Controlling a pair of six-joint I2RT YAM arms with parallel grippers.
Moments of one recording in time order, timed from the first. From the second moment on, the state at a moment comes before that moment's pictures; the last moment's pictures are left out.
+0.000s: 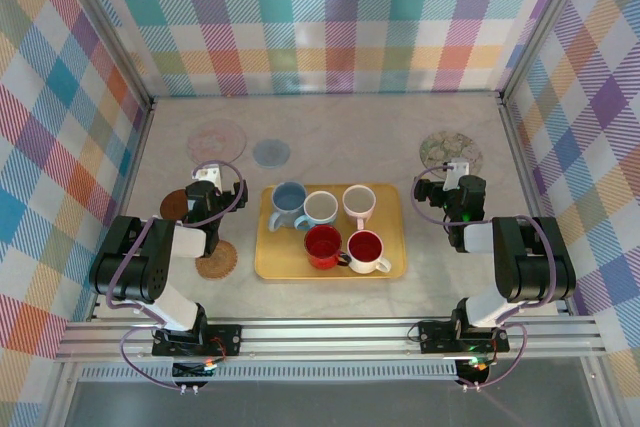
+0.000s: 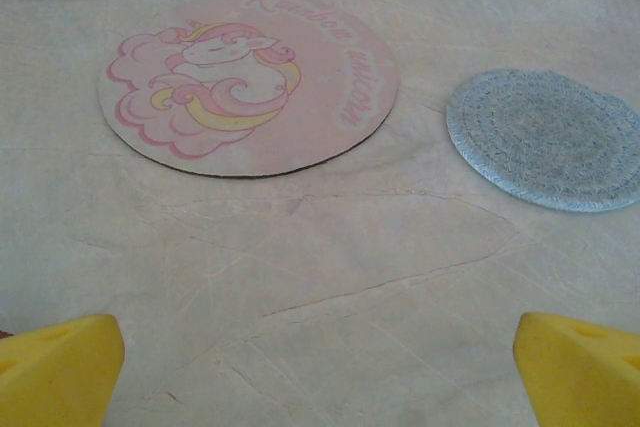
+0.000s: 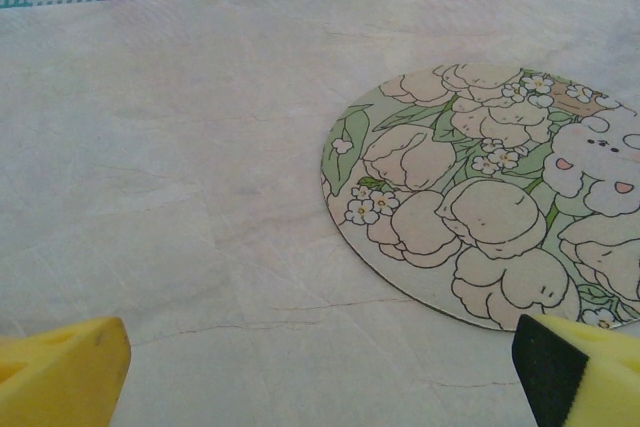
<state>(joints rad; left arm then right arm) -0.09 1.57 0.40 0.75 -0.14 -0.10 0.01 1.54 0.40 0.75 -0.12 0.05</state>
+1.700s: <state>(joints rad) -0.24 1.91 1.63 -0.69 0.05 -0.21 0.17 1.32 1.16 -0.49 -0.34 0.04</state>
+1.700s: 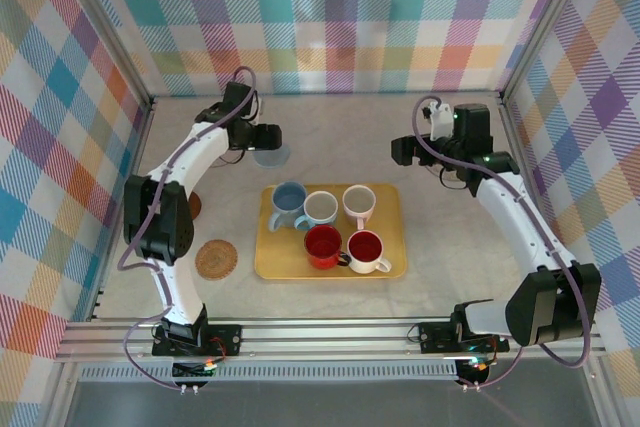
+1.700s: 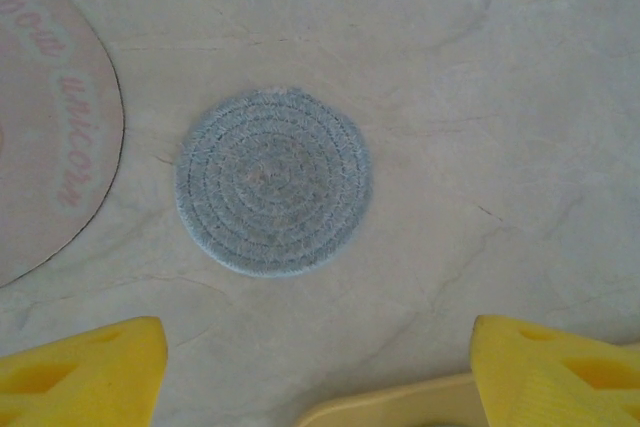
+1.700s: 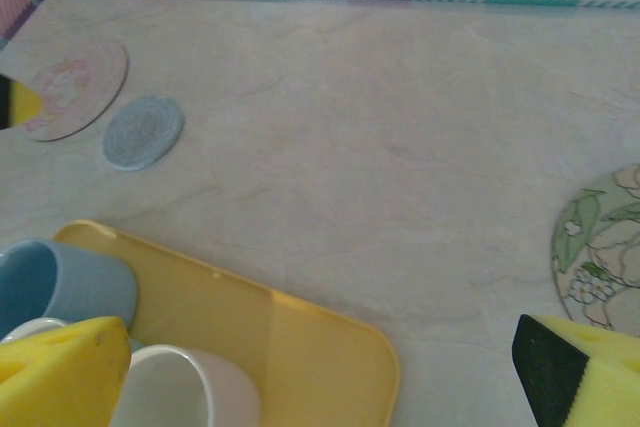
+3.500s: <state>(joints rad) -0.35 2.44 2.11 -0.82 0.02 -0.24 0.28 1.43 1.17 -0.47 -0.35 0.06</state>
